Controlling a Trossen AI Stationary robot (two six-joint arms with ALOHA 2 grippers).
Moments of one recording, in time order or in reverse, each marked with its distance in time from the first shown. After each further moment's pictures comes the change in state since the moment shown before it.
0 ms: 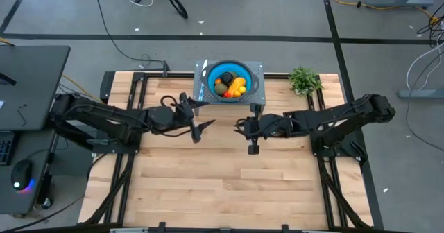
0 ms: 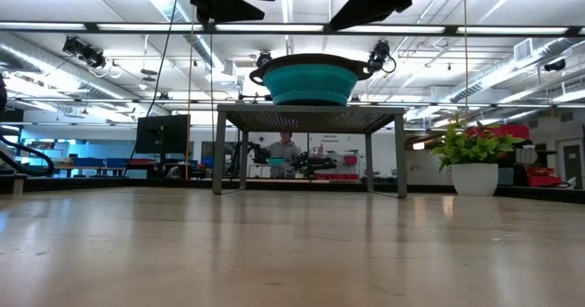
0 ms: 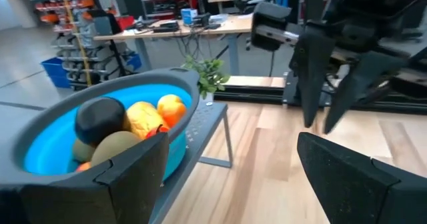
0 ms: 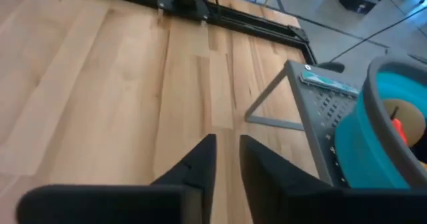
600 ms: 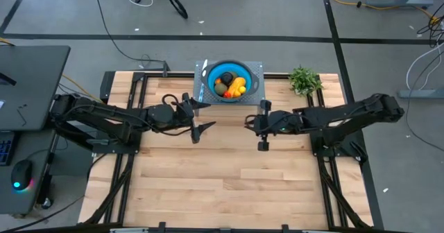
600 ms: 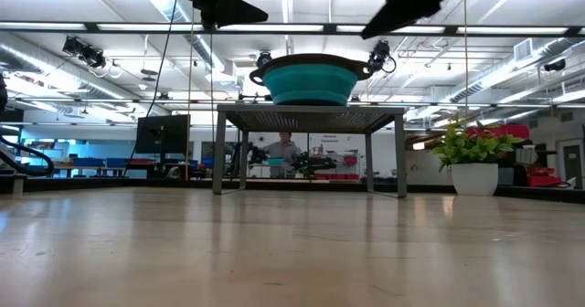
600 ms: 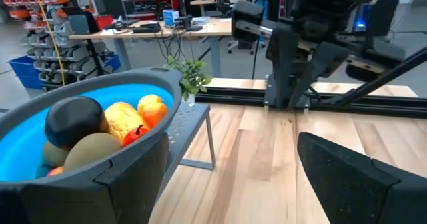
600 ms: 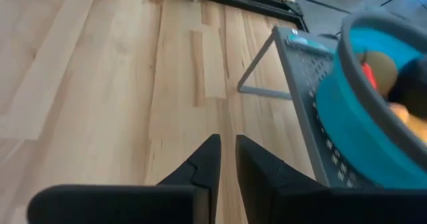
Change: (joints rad) left arm 0.036 0.000 -0.024 0.038 0.115 -0.020; right arm -0.022 -0.124 -0.060 -0.126 -0.003 0.041
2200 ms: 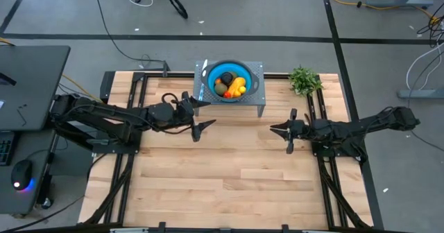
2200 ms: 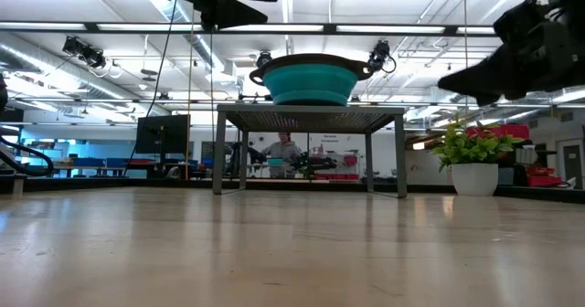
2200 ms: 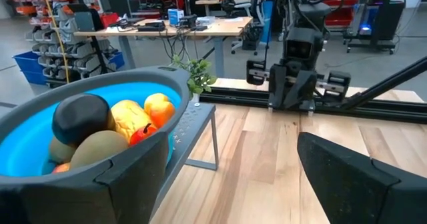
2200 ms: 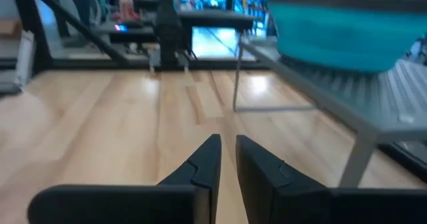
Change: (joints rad) left arm 0.017 0.000 0.000 0.002 -0.001 -0.018; right arm -0.003 -0.754 -0.985 0.760 -0.021 0.095
